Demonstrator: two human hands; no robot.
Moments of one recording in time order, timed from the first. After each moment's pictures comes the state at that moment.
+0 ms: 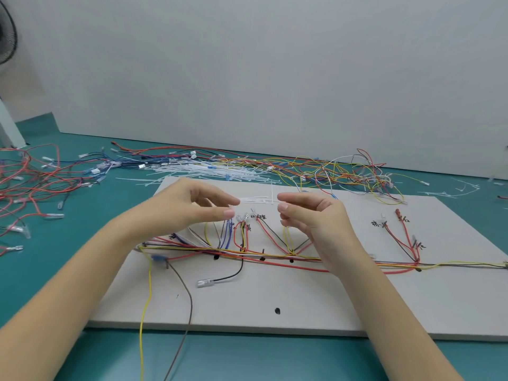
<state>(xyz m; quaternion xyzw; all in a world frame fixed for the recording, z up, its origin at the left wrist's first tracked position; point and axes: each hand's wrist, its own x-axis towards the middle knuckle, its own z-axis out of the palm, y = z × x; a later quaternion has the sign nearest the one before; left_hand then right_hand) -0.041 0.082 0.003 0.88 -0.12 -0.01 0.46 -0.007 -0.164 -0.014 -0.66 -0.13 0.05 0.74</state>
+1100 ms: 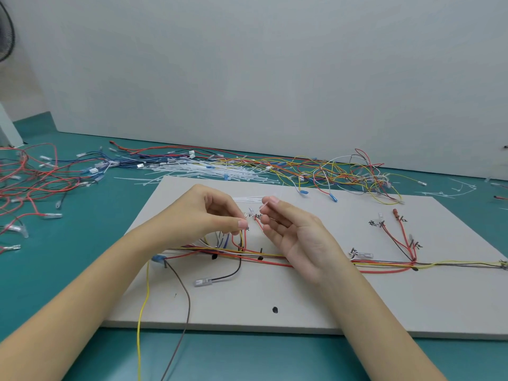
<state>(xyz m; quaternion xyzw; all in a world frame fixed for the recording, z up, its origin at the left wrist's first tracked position) -0.044 0.054 -0.007 0.81 -0.14 -0.01 0.57 -0.021 -0.141 -0.019 -0.48 -0.04 0.21 0.85</state>
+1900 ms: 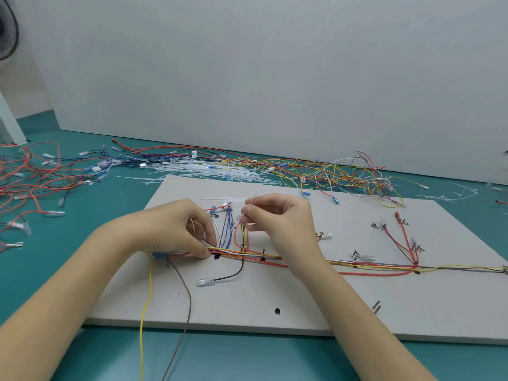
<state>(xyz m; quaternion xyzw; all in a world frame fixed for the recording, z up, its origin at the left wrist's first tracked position) -0.048 0.093 -0.011 0.94 -0.09 -0.10 0.30 -0.021 -0.112 -0.016 -0.67 -0.15 0.03 0.73</state>
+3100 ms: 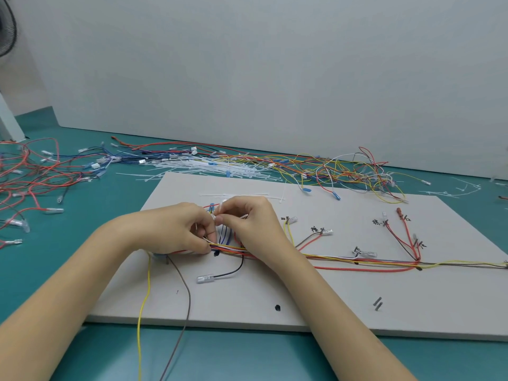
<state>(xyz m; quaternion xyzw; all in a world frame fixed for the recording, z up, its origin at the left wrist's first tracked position) -0.044 0.091 -0.018 0.95 -0.11 -0.11 0.27 0.000 -0.079 -0.045 -0.77 -0.29 0.02 0.57</state>
